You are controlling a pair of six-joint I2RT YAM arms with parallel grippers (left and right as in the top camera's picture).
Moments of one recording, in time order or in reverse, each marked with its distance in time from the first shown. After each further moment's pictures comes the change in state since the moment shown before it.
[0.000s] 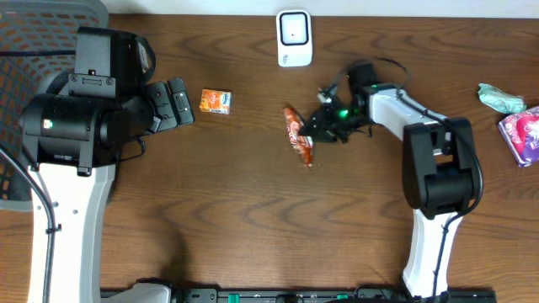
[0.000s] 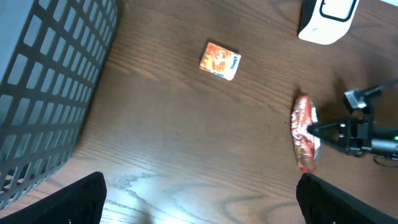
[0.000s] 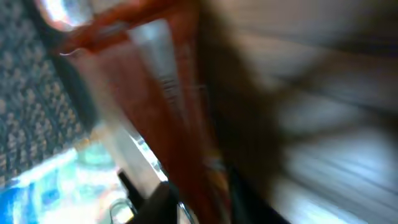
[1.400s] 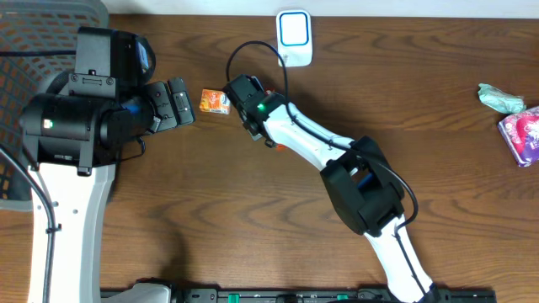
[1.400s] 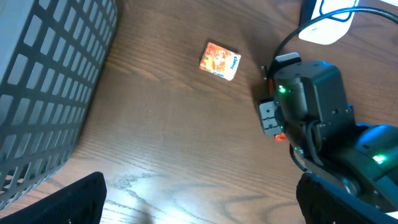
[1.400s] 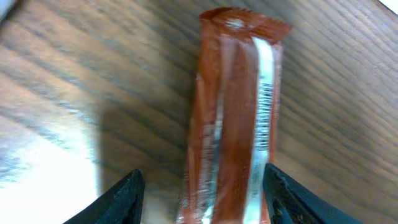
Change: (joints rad) left arm 0.000 0.000 0.000 0.000 0.000 0.000; right arm 0.542 0.127 0.351 0.023 1.230 -0.242
